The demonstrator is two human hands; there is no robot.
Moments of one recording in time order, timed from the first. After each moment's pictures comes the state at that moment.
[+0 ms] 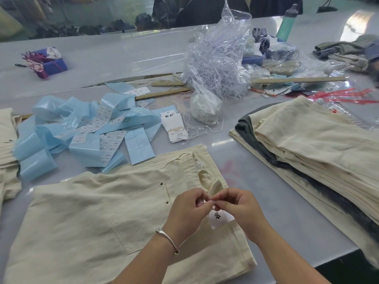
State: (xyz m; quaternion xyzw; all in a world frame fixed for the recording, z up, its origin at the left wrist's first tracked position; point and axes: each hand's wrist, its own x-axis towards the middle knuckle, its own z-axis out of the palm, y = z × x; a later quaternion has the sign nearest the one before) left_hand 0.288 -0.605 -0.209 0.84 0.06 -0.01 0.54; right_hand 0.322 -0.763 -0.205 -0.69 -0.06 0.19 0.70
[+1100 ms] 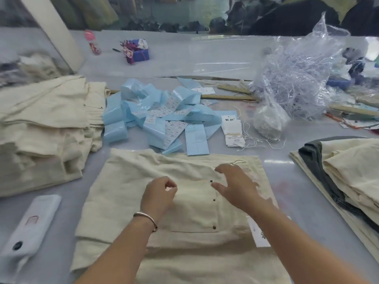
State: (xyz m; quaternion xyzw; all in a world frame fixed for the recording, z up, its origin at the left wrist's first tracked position) left_hand 0.224 -0.460 -0.208 0.84 0.36 0.09 0.40; right_hand 0.369 -0.631 -0.196 -0.90 -0.36 0.12 0.21
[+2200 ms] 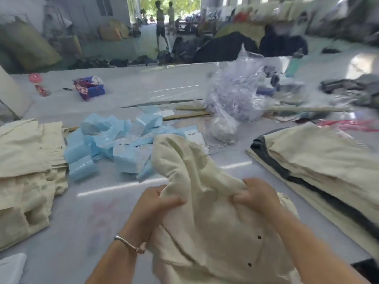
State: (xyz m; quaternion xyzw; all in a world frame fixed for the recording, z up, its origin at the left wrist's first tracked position) left_hand 0.190 -0.500 -0.105 0.70 0.20 0.00 0.68; right_hand 0.337 -0.740 -0.161 -0.96 -0.17 0.06 0.21
